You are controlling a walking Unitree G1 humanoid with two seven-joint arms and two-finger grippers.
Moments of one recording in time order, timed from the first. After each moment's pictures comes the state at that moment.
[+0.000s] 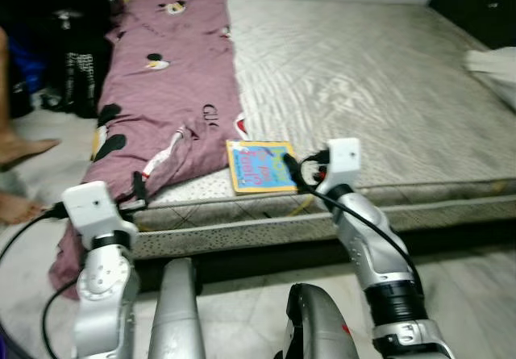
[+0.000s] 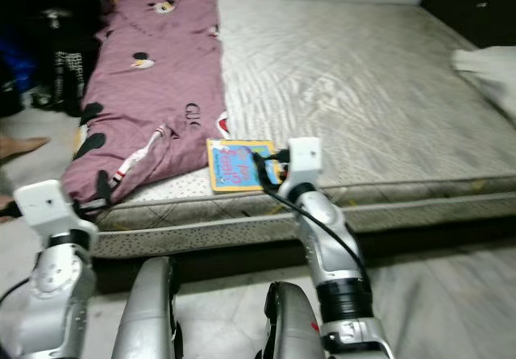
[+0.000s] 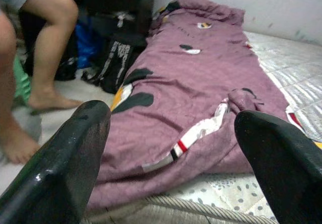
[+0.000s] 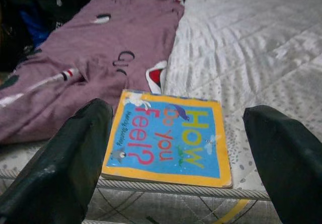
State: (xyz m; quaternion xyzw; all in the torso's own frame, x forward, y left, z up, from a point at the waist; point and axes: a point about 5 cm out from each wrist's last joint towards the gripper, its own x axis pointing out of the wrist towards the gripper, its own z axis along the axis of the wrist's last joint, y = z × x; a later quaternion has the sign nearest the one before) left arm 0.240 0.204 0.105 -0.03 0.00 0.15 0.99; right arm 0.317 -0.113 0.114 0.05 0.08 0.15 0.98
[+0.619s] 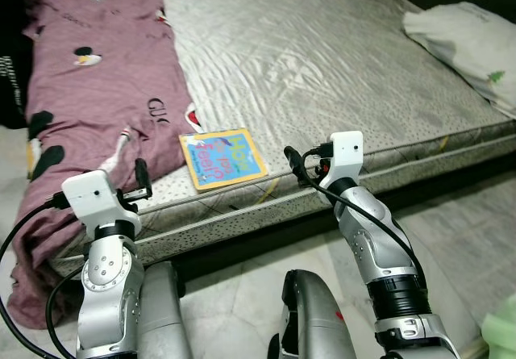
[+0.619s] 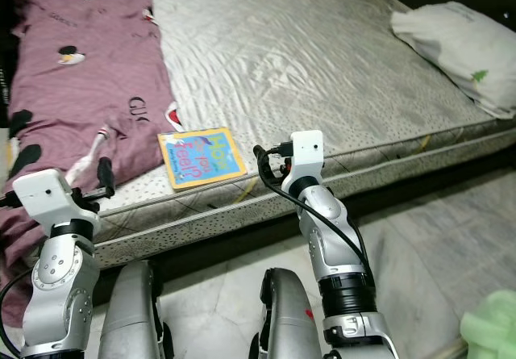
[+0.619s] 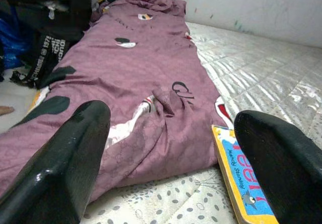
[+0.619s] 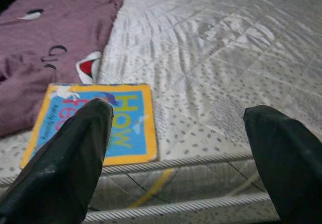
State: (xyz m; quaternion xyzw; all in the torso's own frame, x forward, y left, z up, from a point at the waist) left arm 0.246 0.197 0.116 -0.05 -0.02 0.14 0.99; right arm 0.320 -0.119 0.118 0.04 0.07 0.14 0.99
